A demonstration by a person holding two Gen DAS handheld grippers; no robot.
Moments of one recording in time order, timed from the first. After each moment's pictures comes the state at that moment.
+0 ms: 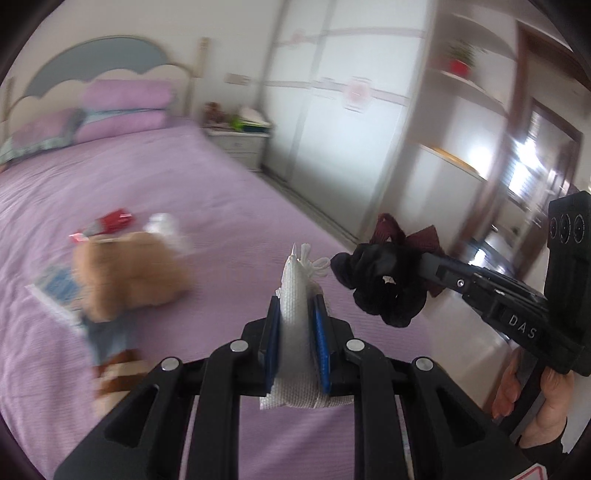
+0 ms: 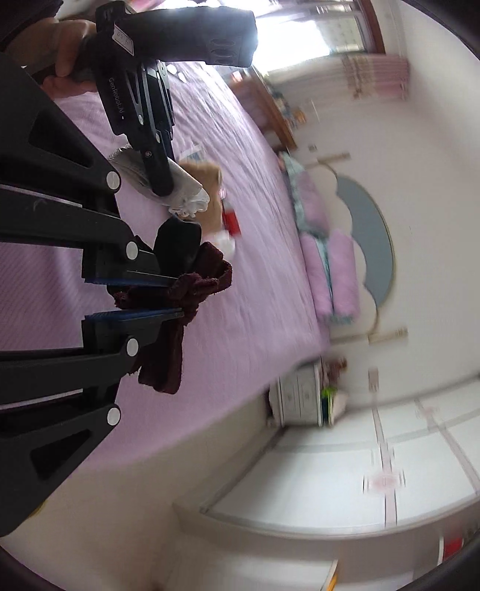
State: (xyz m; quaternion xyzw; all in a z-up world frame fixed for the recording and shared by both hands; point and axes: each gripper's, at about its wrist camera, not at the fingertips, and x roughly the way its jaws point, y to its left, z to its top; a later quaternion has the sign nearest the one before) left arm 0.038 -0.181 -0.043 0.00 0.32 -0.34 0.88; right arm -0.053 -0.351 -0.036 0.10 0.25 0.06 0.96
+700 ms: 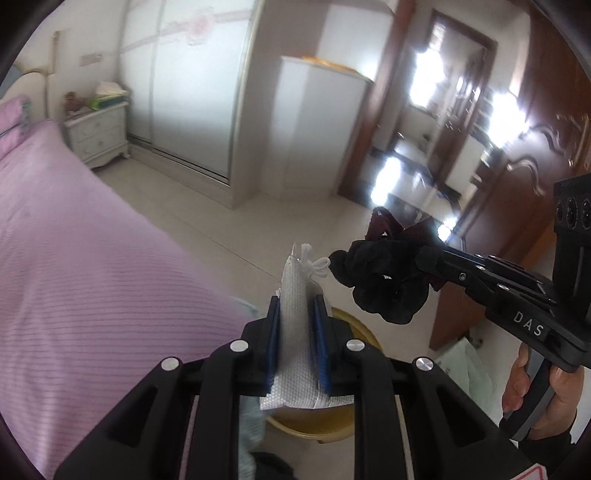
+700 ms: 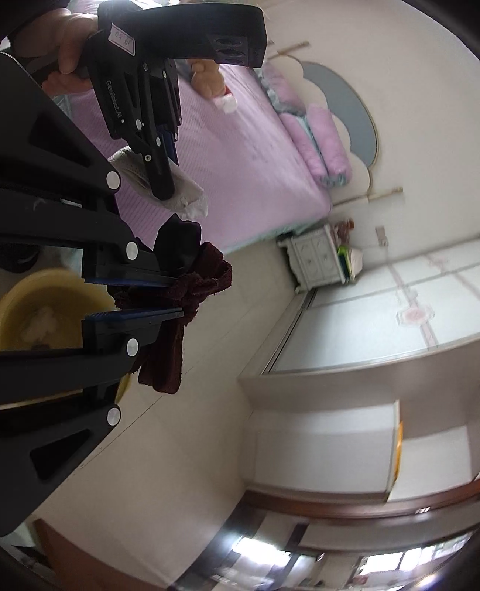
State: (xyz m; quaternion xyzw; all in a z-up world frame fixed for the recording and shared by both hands) left arm -0.045 -0.407 -0.109 0.12 0.37 -0.52 0.76; right arm -0.208 -0.509 -0.097 0.18 0.29 -0.16 0.93
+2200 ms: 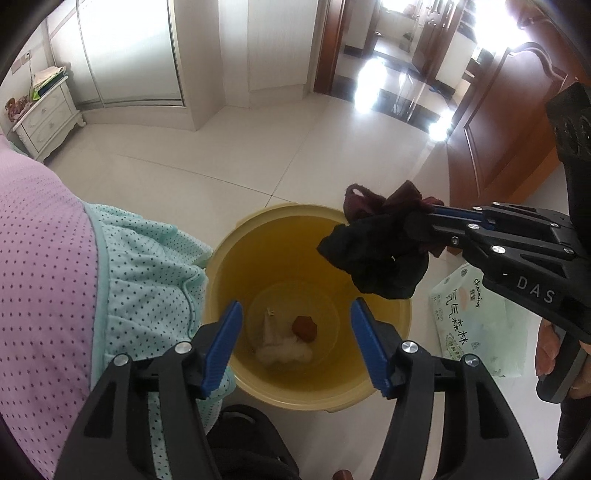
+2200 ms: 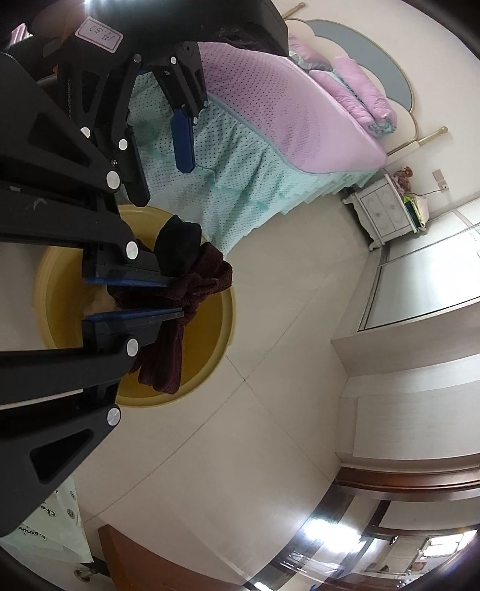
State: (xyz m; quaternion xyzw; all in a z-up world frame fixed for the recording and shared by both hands) left arm -0.078 -0.485 -0.226 0.28 0.45 -0.51 0.67; right arm -0.221 -0.563 -0.216 0.26 0.41 -0.18 0.86
